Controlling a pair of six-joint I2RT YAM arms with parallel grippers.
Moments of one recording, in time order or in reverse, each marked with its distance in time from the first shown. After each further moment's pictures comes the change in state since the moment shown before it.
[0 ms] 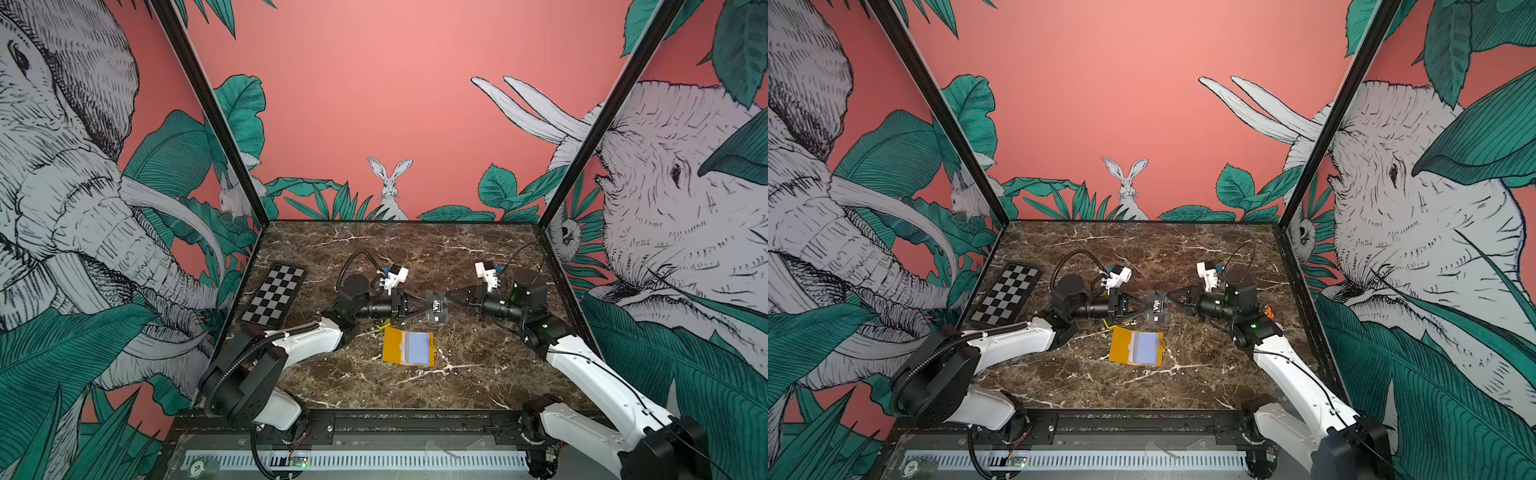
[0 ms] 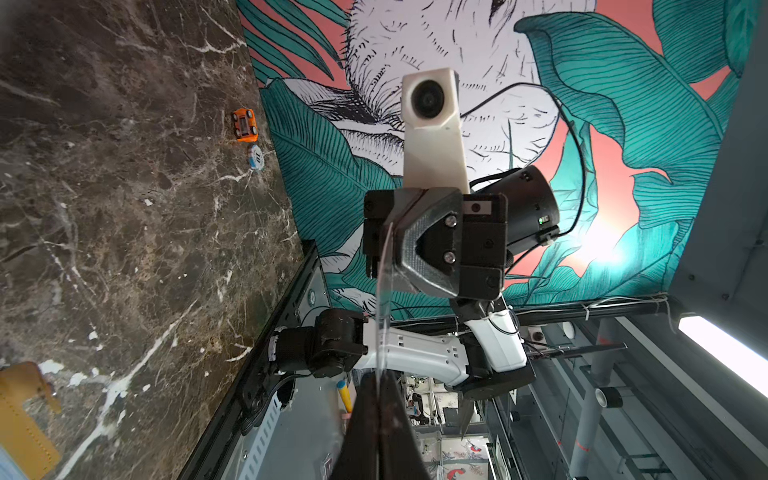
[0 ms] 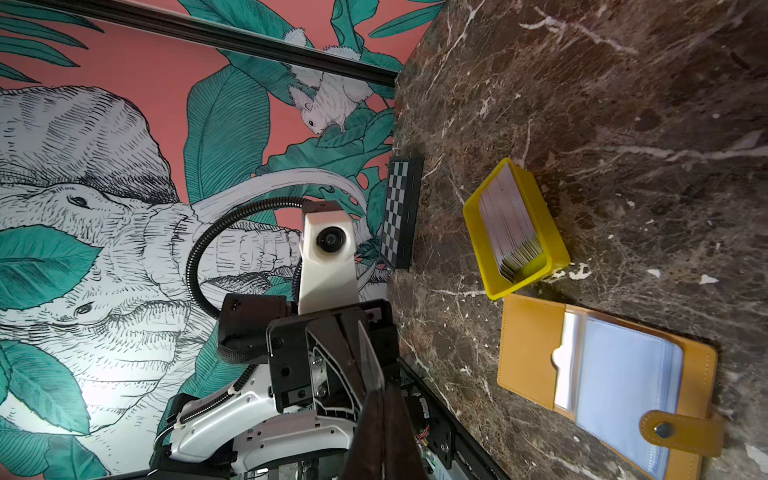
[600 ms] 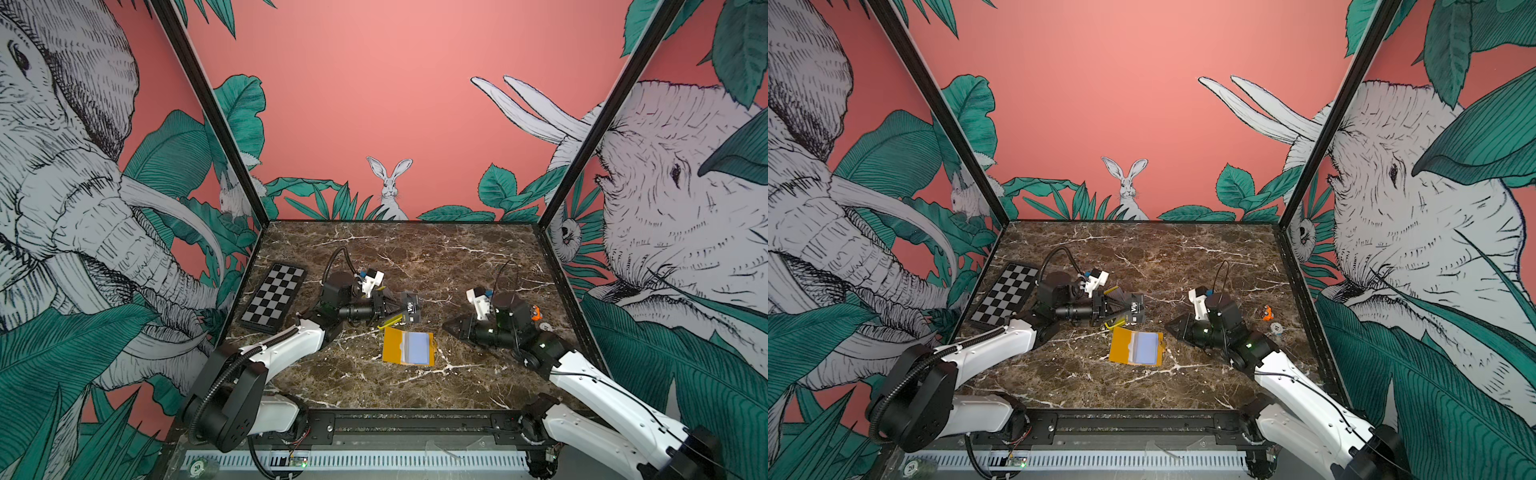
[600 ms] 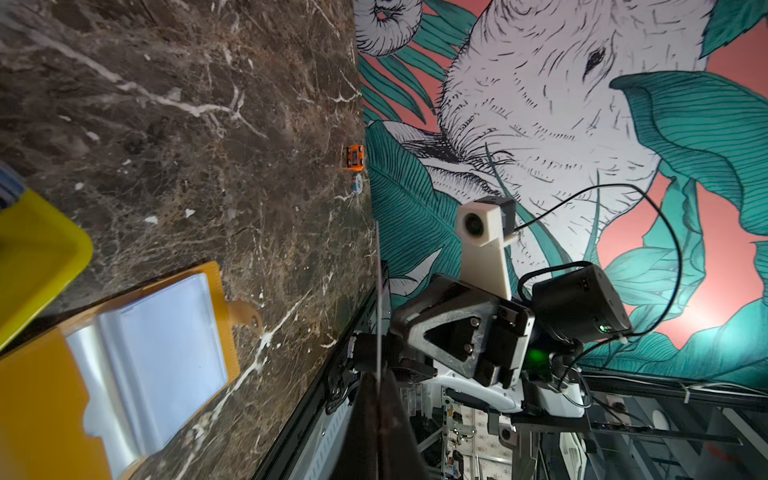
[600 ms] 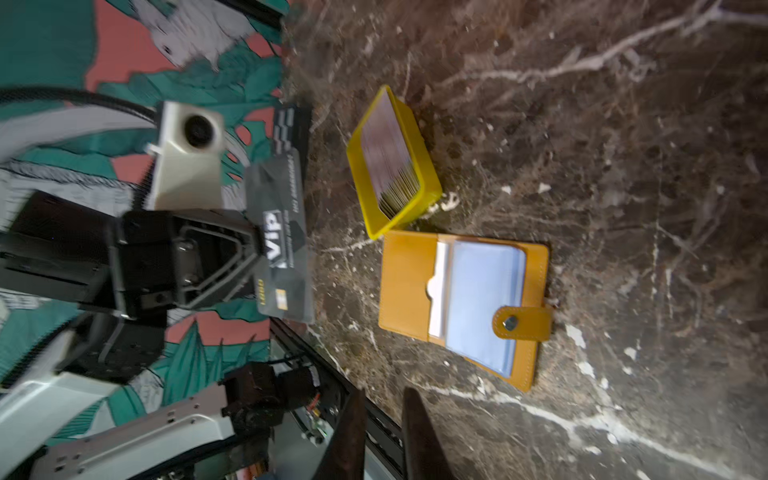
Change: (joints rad) left arm 0.162 -0.141 -0.045 -0.441 -0.016 0.274; right arm 0.277 -0.099 -0.080 -0.335 0.385 -0.195
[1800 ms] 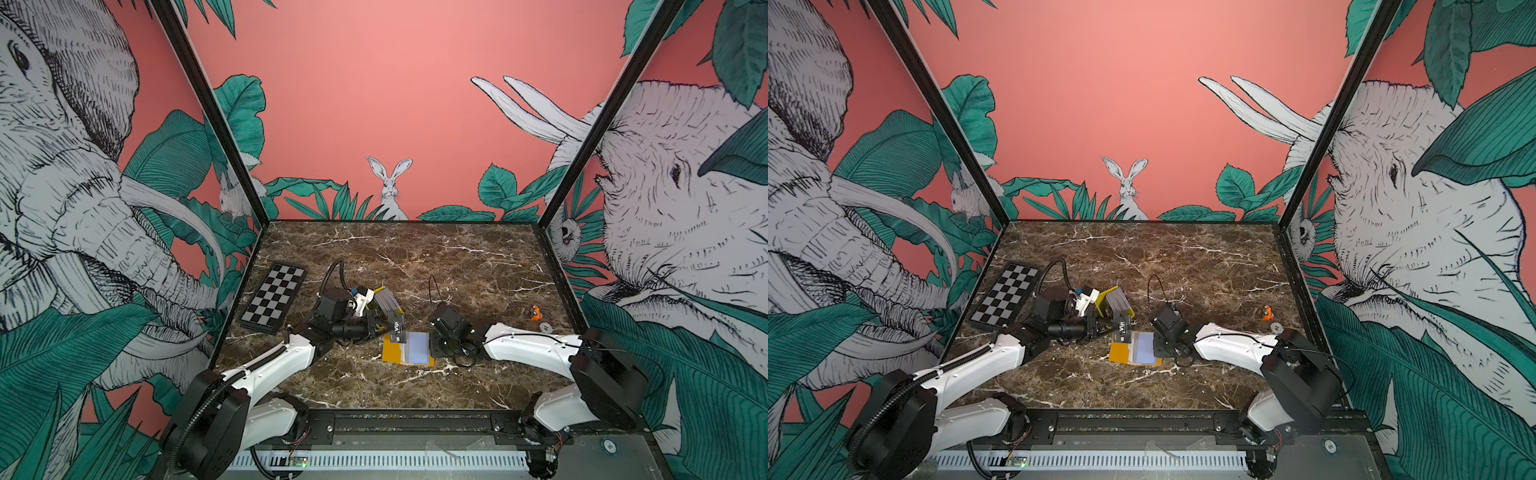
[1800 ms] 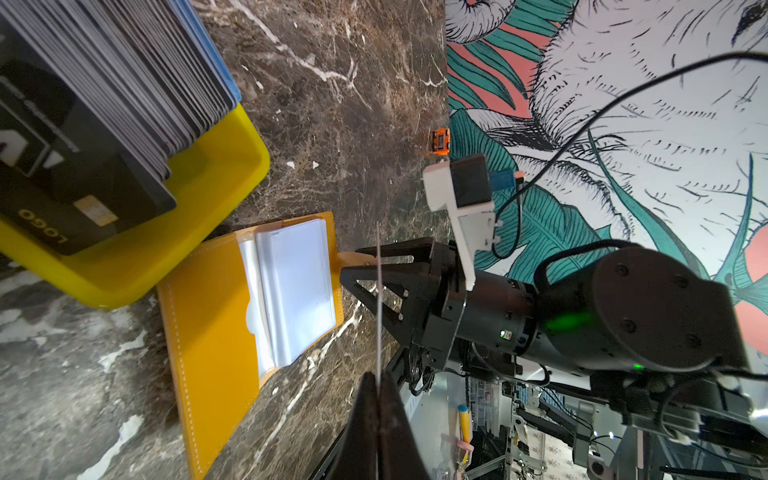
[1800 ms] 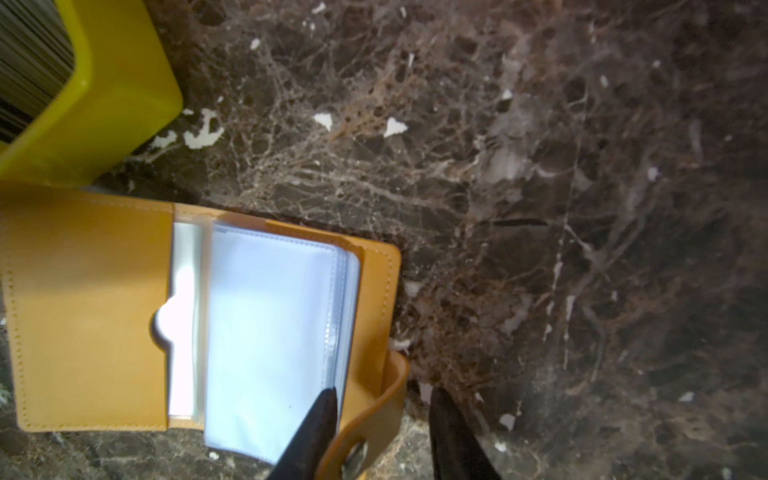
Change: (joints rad) left arm 0.000 -0.141 -0.106 -0.255 -0.144 0.191; right arm 0.245 0.571 0.144 -0.054 0.456 -0.143
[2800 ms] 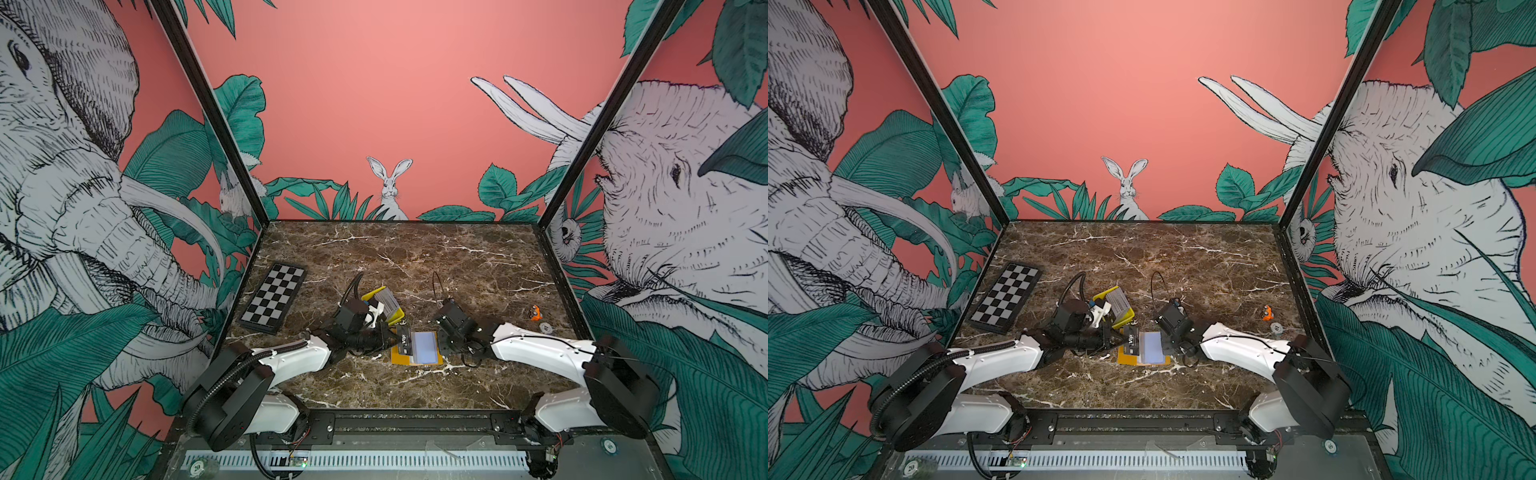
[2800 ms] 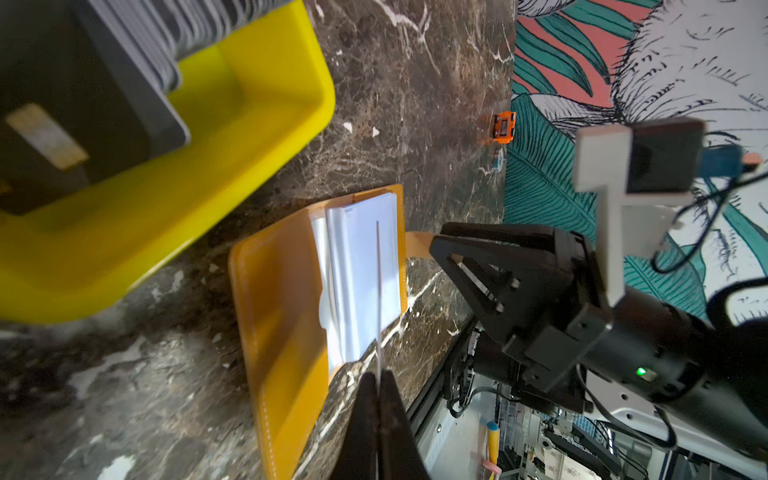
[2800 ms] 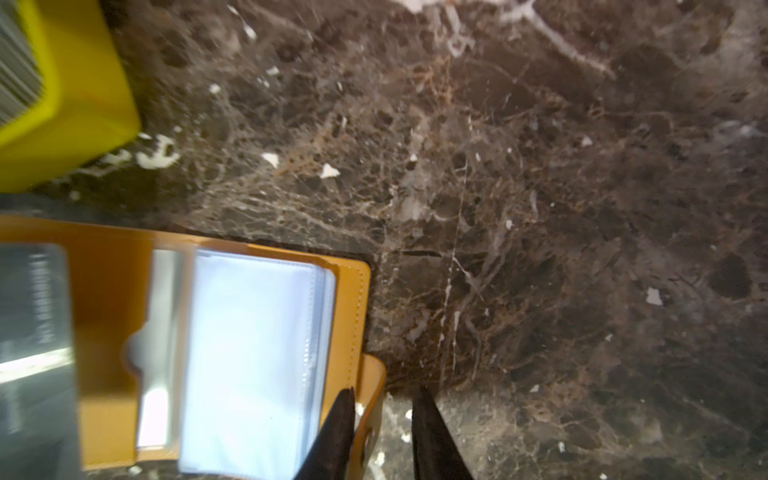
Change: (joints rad) left arm -0.163 0.161 -0.051 0.155 -0.182 -0.083; right arm -0.029 -0.109 -0.013 -0.068 0.105 -0.126
